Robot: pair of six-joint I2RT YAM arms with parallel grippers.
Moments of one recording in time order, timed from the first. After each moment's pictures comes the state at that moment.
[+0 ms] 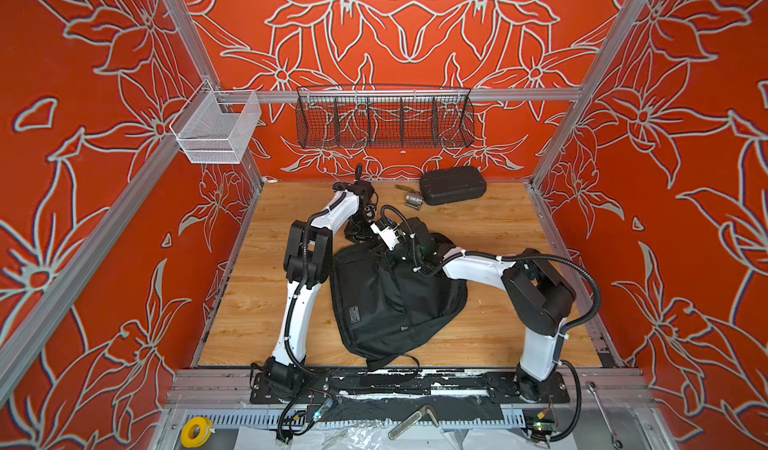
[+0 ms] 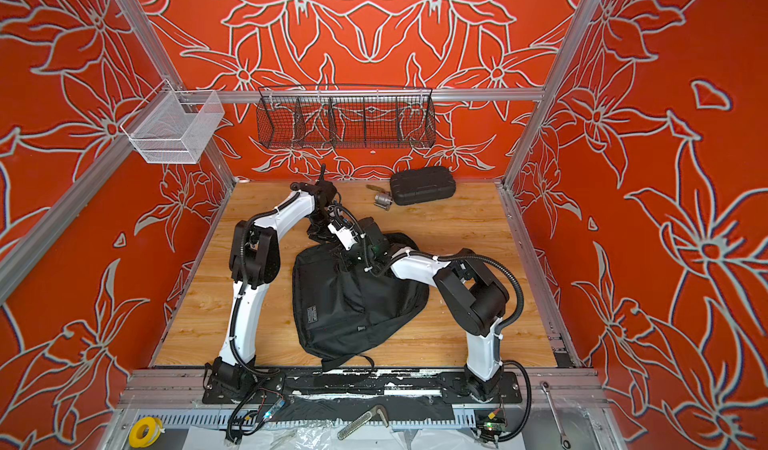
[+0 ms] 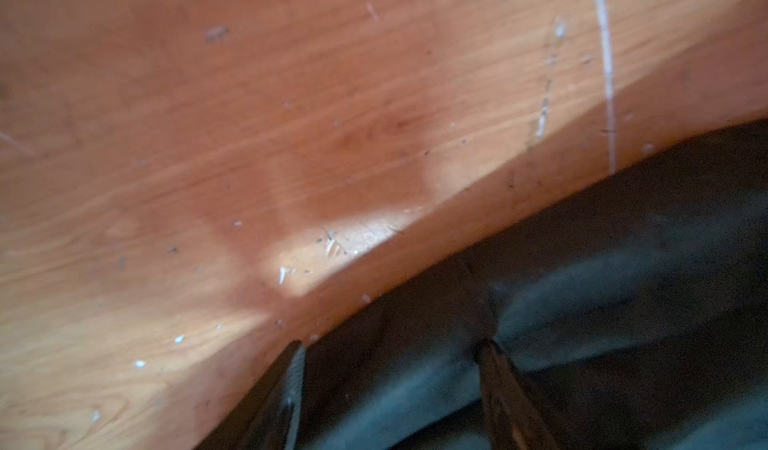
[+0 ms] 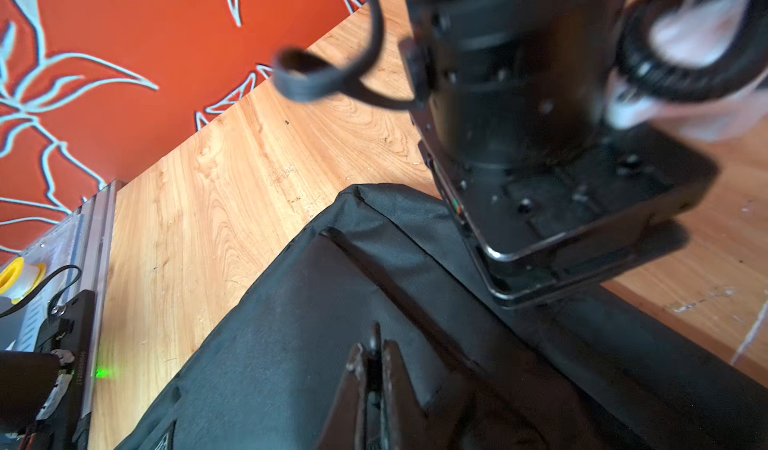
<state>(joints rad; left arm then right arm) -0.27 2.37 2.07 -1.22 0.18 -0.03 0.74 1.87 1.17 0.18 -0.40 0.16</state>
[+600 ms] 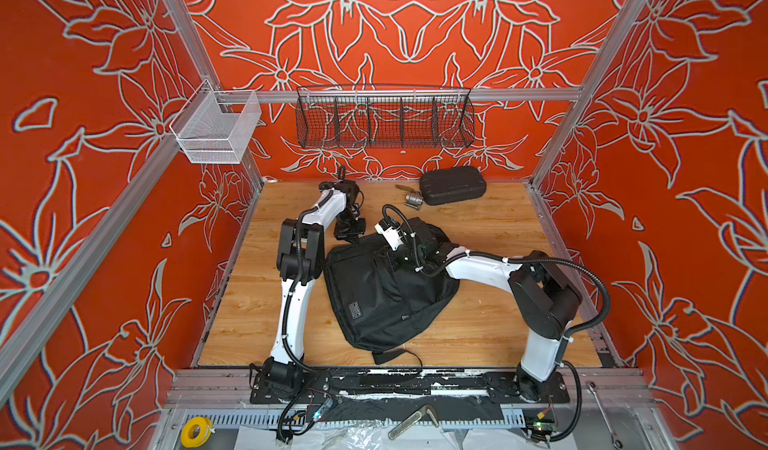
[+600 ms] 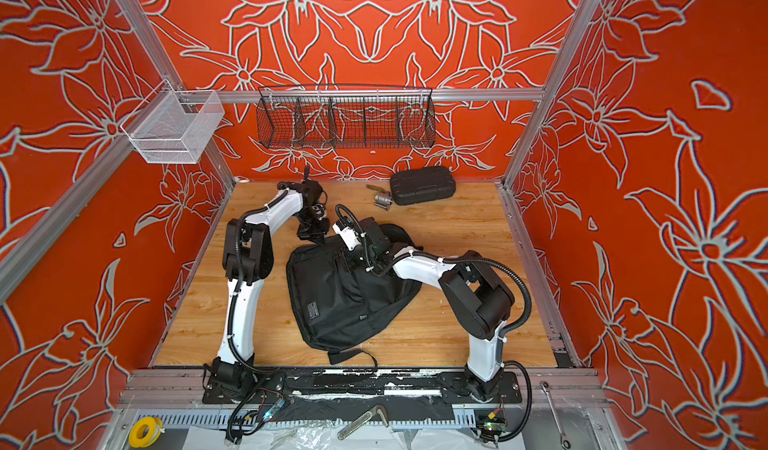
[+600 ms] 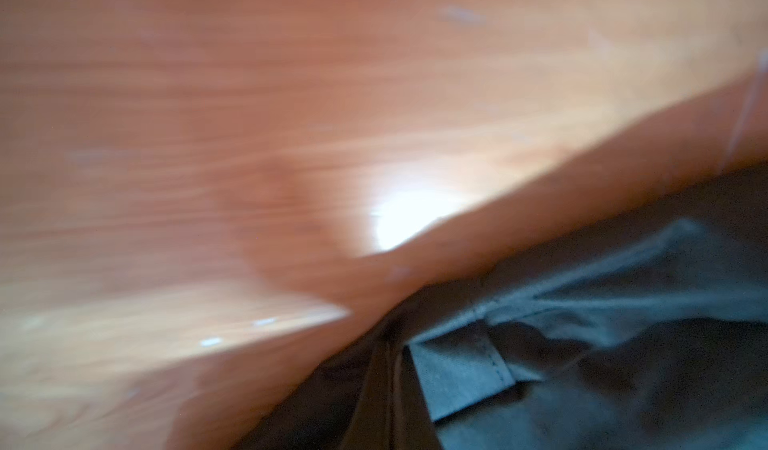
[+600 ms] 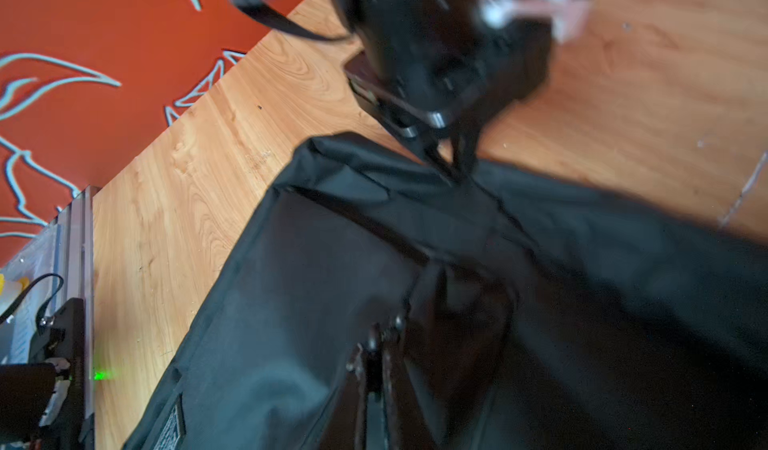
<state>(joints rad) -0.13 2.37 2.04 -1.21 0.24 -0.22 0.75 1.84 1.16 0.06 -0.33 0.23</state>
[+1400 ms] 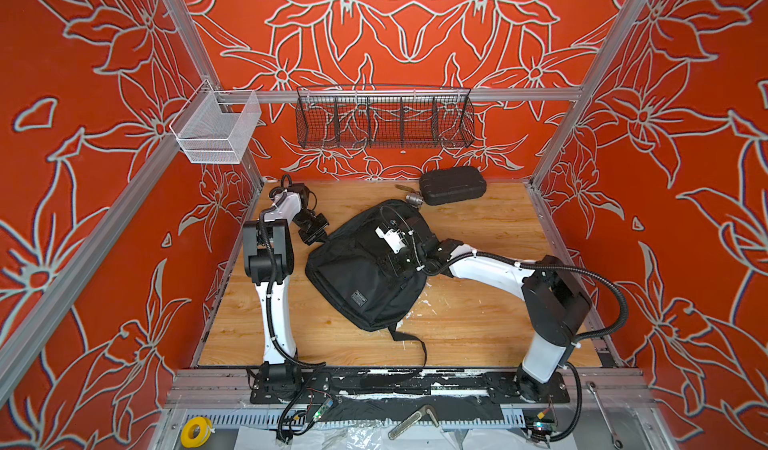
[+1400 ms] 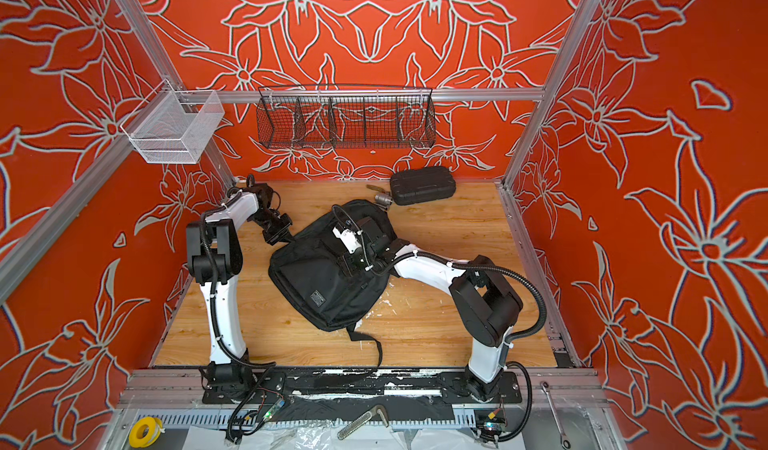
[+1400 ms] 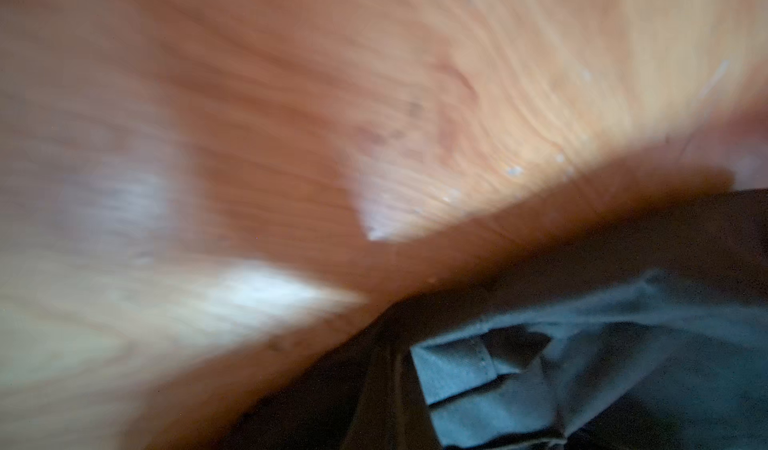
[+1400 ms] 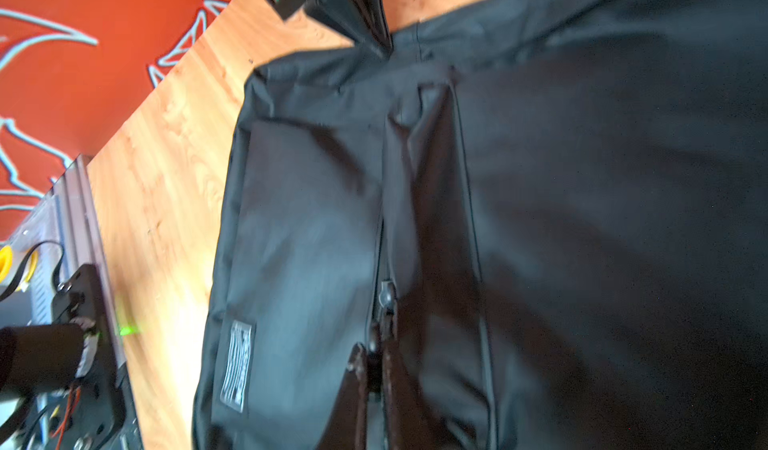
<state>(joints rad) 0.15 2.30 1.88 -1.12 0.41 -0.51 0.77 1.78 1.21 -0.20 -0.32 0.21</state>
